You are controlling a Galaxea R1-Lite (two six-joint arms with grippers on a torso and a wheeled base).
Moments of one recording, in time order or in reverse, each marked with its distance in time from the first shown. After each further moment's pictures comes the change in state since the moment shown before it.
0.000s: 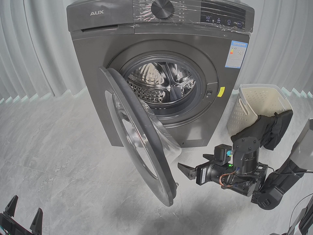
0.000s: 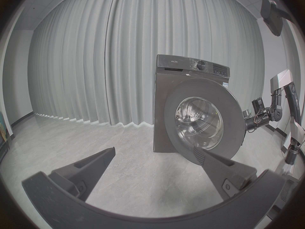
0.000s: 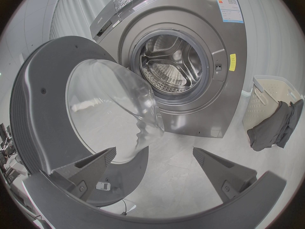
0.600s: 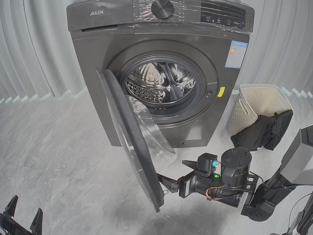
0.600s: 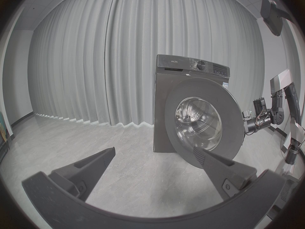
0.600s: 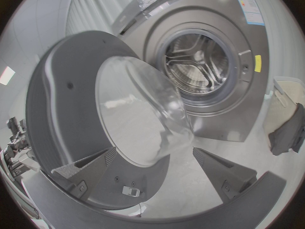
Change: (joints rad) left arm 0.000 0.000 0.000 0.000 0.000 0.001; right arm 0.131 0.052 -0.014 -0.113 0.043 0.009
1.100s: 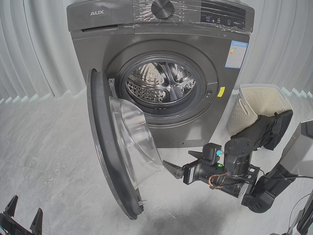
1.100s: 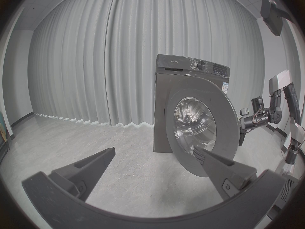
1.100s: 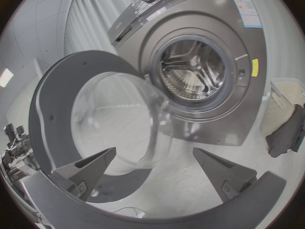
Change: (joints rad) left arm 0.000 0.000 0.000 0.000 0.000 0.000; right arm -0.059 0.008 -0.041 -0.002 -0.007 0.003
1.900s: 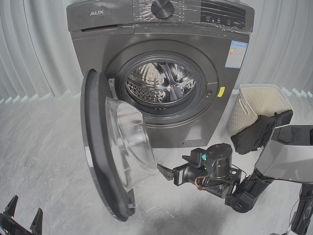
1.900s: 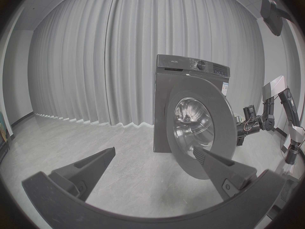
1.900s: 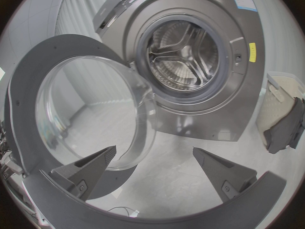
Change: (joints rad) left arm 0.000 0.000 0.000 0.000 0.000 0.000; right arm -0.026 0.170 -0.112 0.003 -0.017 -0.008
